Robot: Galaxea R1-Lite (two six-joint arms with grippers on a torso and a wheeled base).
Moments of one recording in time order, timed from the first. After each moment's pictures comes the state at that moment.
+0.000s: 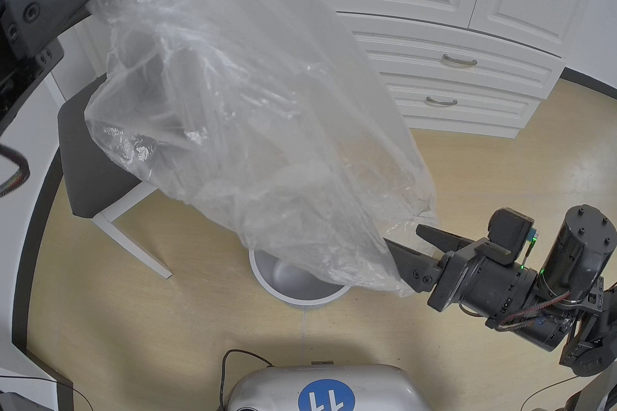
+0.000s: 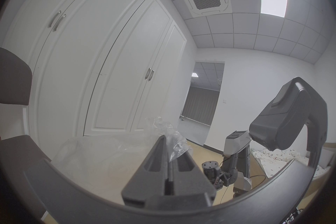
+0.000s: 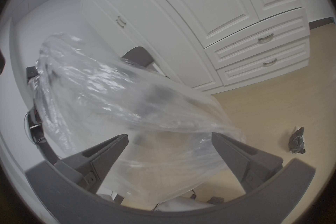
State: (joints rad) left arm -0.81 1.14 -0.93 -0.60 -0.31 -0.03; right arm 0.84 1.58 -0.38 -1.18 -0.14 0.43
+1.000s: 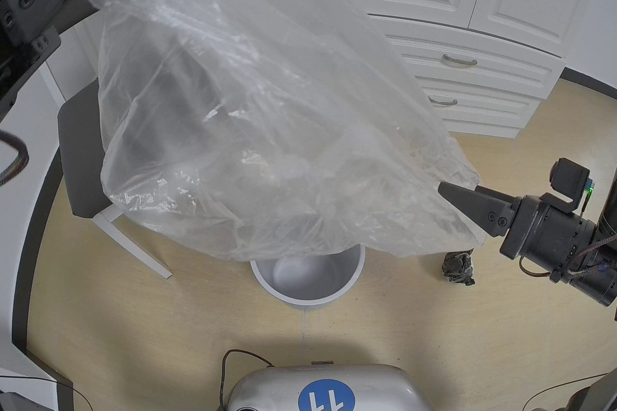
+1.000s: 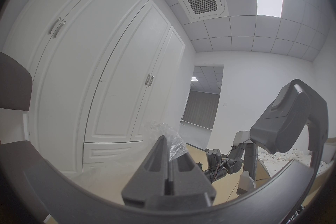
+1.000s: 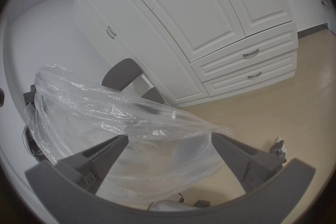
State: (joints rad) left arm -0.81 1.15 -0.91 -0.68 -0.31 -0.02; right arm 0.67 1.33 -0.50 -0.81 -0.06 0.42
